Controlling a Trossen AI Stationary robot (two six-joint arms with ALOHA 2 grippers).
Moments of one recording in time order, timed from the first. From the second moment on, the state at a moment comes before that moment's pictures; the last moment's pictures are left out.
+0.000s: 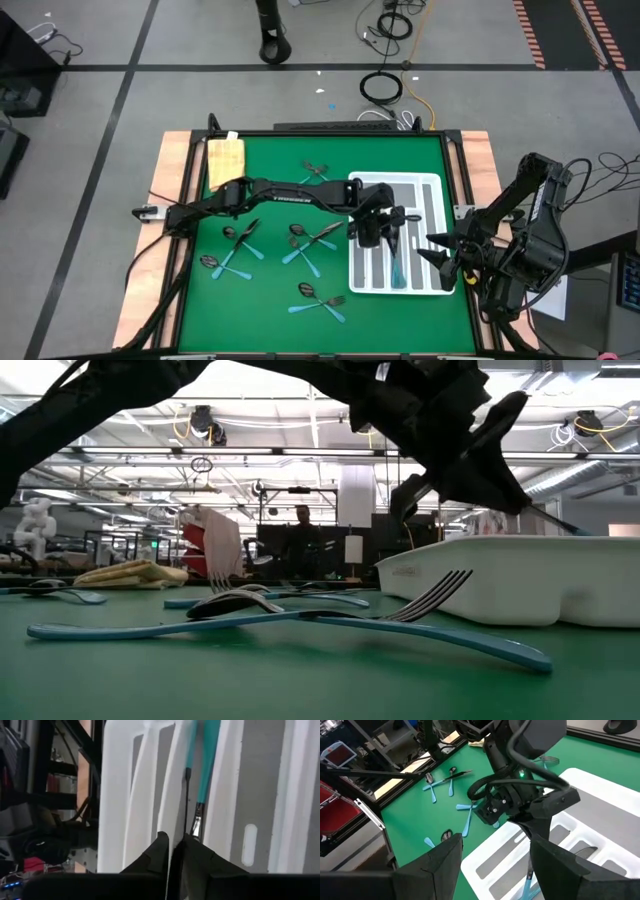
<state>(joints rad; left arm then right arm) 0.02 2.46 2.25 -0.57 0.34 1.55 1.05 1.32 1.45 -1.53 0.97 1.85</state>
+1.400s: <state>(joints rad) 0.04 2.47 2.25 -0.40 0.29 1.19 1.05 1.32 1.45 -1.53 0.97 1.82</state>
